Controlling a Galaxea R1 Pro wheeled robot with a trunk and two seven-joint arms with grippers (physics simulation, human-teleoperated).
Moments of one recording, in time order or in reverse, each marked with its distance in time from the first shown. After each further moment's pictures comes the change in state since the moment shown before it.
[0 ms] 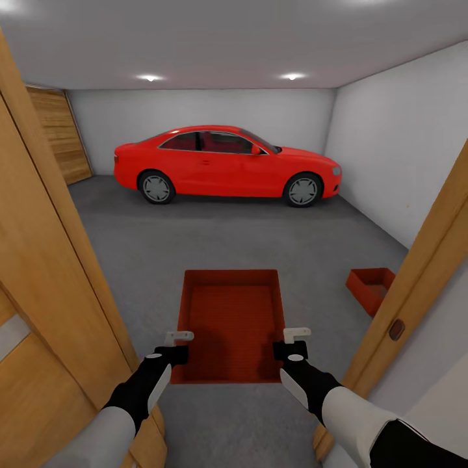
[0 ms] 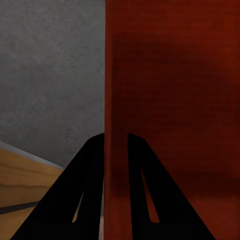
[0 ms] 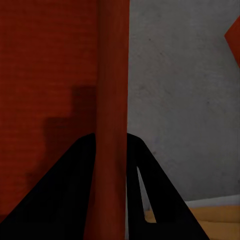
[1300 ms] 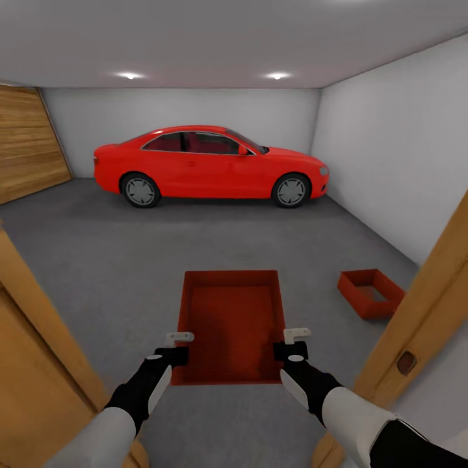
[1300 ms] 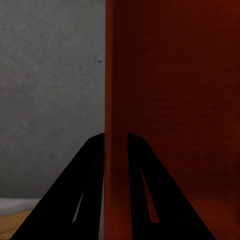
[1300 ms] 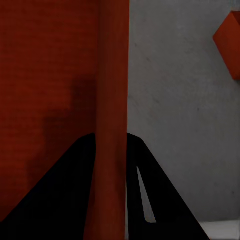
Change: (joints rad) left arm 0.000 -0.002 0.000 0.012 0.003 -0.008 0.001; right arm 0.000 0.000 0.001 0.007 0.002 0.000 0.003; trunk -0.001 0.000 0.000
